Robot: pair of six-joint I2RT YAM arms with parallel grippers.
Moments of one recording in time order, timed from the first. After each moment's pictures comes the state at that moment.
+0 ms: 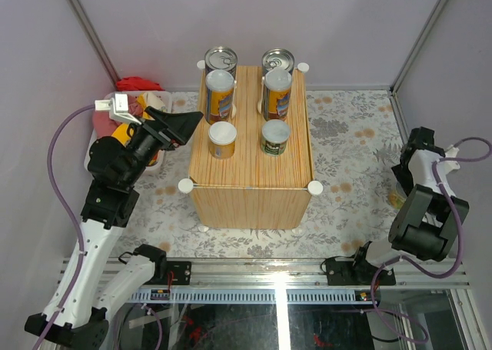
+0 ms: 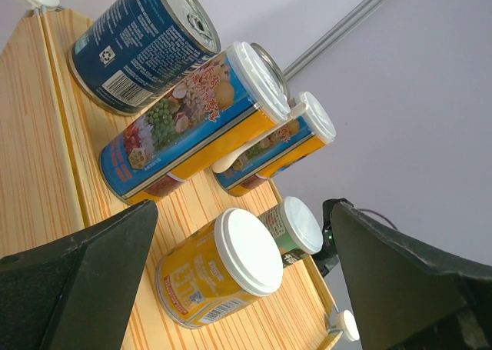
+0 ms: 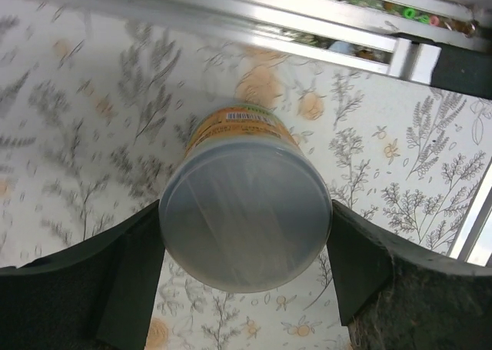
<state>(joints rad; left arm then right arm) -0.28 0.77 1.03 -0.11 0.24 -0.84 -0.46 1.49 1.02 -0.81 0.47 0.87</state>
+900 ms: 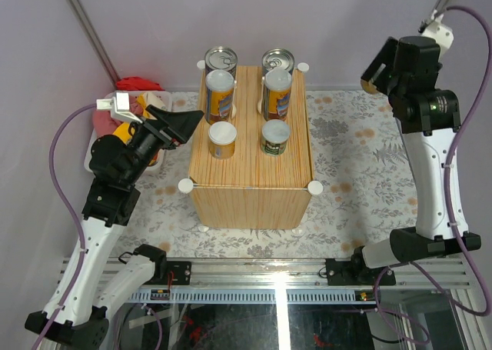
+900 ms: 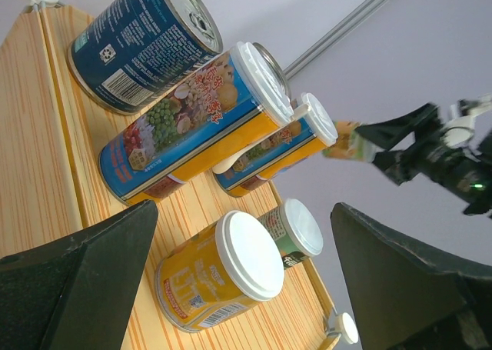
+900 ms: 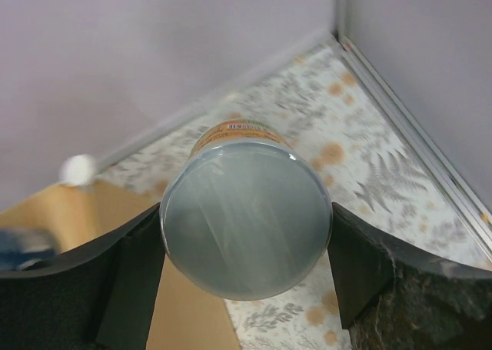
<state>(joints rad) -0.28 0.79 1.03 -0.10 0.24 -0.85 0.10 1.42 1.93 -0.93 0.44 0.46</state>
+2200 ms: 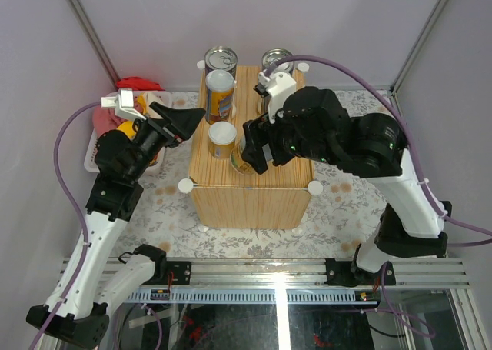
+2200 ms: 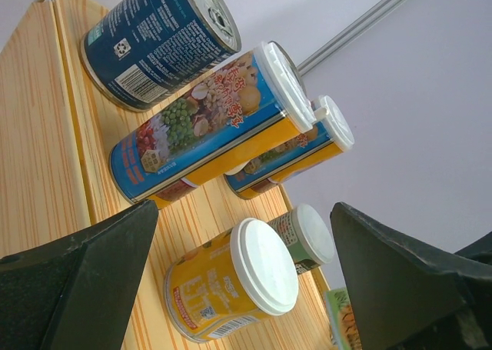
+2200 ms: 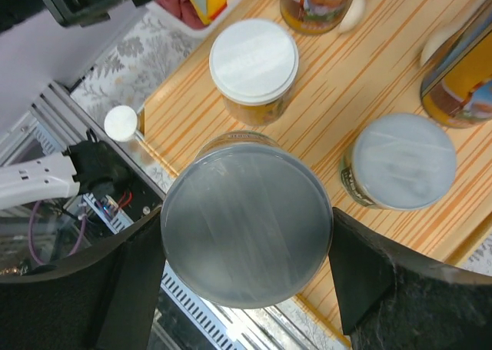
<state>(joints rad) -0.28 0.82 1.03 -0.10 0.22 -0.86 1.15 1.62 2.46 -1.36 0.27 0.33</state>
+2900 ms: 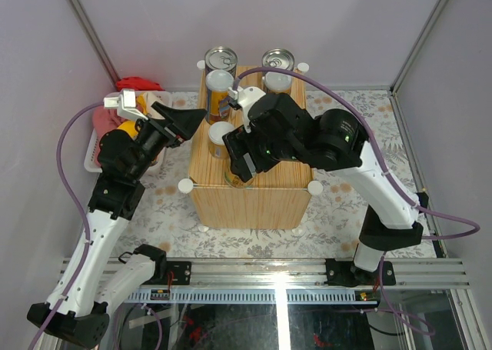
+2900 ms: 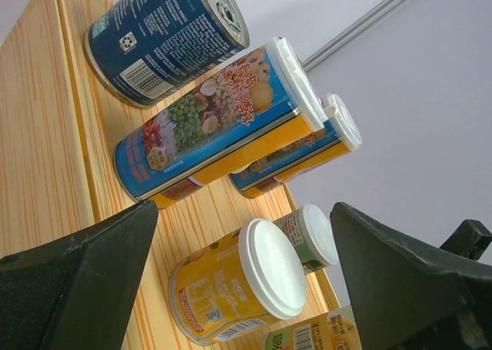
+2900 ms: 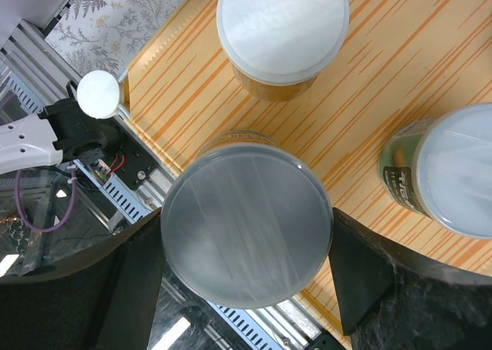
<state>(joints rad) -0.28 0.83 1.02 -0.08 0.22 -0.87 1.15 1.76 2.49 -1.46 0.19 0.36</state>
